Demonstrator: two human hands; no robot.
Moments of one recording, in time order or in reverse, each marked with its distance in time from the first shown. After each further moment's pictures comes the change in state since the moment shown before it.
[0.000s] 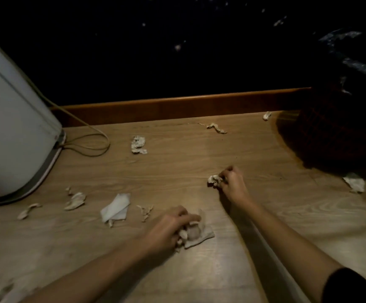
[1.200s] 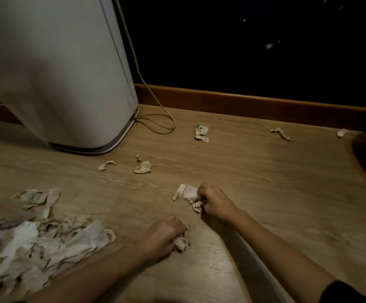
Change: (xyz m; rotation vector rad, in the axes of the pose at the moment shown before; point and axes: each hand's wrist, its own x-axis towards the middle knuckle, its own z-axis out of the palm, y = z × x) left_hand -0.148 -0.072 0.018 0.054 0.109 -0.154; right_hand -0.069 -0.155 0.100 -0.086 -0.514 -0.564
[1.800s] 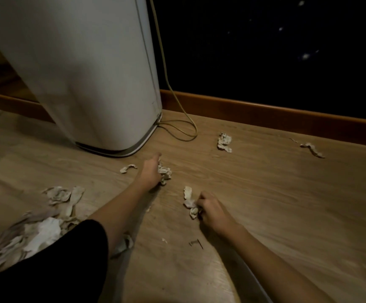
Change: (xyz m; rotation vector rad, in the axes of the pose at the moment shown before) left_hand 0.071 -0.131 -0.105 -0.105 0.340 -0.734; right_hand 0.033 -0.037 0.034 -0.011 0.062 -0.076
